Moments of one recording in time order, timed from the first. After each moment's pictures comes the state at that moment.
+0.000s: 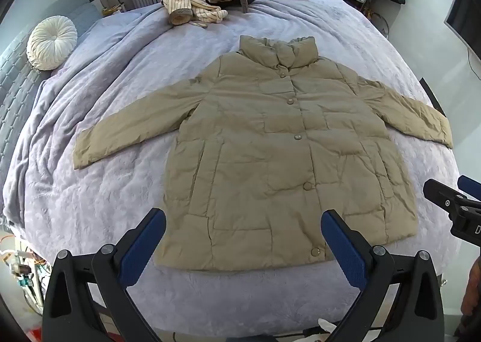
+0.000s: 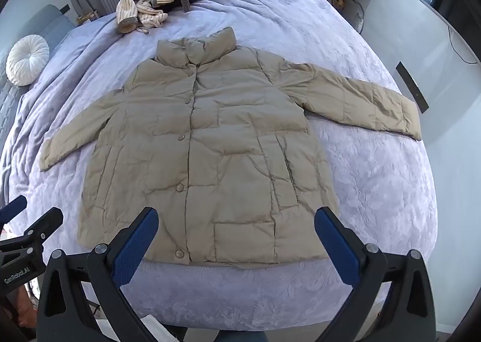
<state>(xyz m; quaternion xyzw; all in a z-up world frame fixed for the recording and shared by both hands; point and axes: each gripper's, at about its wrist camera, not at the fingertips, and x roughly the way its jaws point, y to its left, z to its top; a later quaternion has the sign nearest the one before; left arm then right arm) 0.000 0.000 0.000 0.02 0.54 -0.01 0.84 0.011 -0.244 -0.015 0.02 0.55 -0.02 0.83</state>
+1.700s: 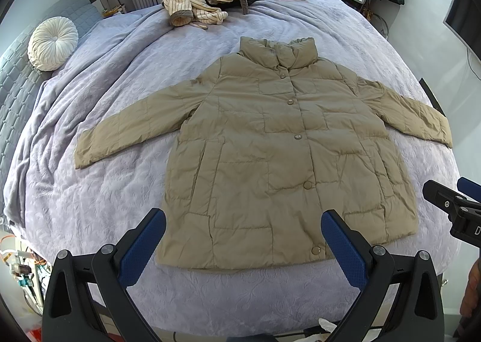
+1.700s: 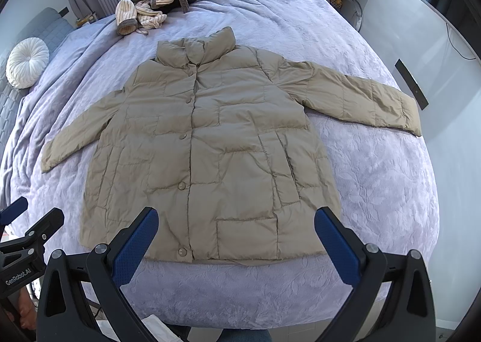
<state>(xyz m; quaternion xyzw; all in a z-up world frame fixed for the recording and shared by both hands) -0.004 -0.002 0.002 0.01 0.54 -0.01 0.84 0.009 -0.246 -0.015 0.03 0.55 -0.02 0.83</state>
